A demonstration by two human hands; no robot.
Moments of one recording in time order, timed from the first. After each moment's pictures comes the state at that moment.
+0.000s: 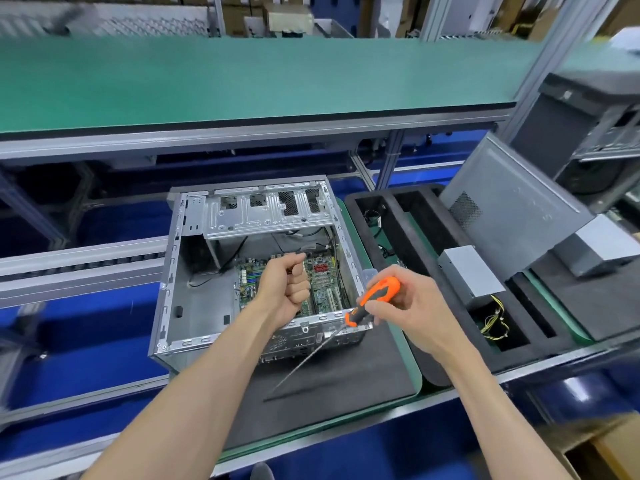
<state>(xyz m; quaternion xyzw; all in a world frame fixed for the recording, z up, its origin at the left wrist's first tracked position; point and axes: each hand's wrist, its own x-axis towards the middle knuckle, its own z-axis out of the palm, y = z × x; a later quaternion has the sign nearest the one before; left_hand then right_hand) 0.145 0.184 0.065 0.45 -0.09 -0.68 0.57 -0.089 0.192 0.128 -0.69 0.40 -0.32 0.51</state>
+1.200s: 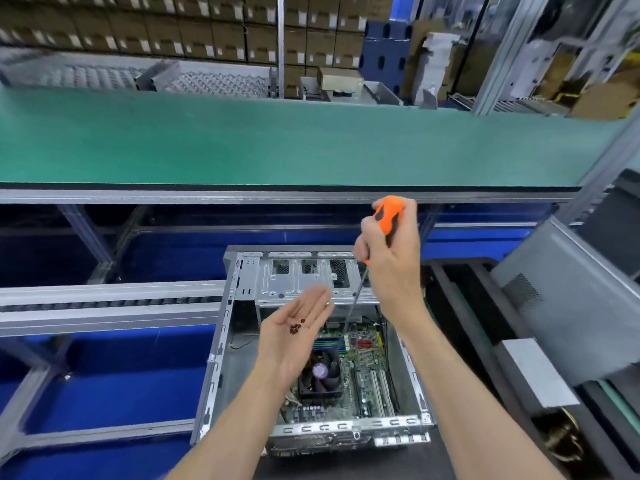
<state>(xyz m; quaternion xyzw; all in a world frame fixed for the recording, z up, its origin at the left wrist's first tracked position) 0.225 0.173 0.083 0.16 0.04 -0.66 0.73 0.107 0.086 0.218 -0.65 0.26 -0.56 0.44</state>
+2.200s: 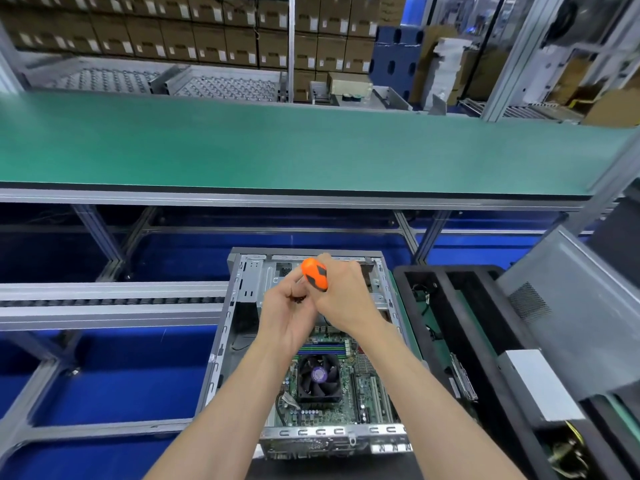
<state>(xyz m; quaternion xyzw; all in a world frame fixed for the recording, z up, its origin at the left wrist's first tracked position) 0.230 0.146 0.136 0.15 -0.04 -0.63 0.76 0.139 0.085 0.160 -0.87 0.33 -0.29 0.24</state>
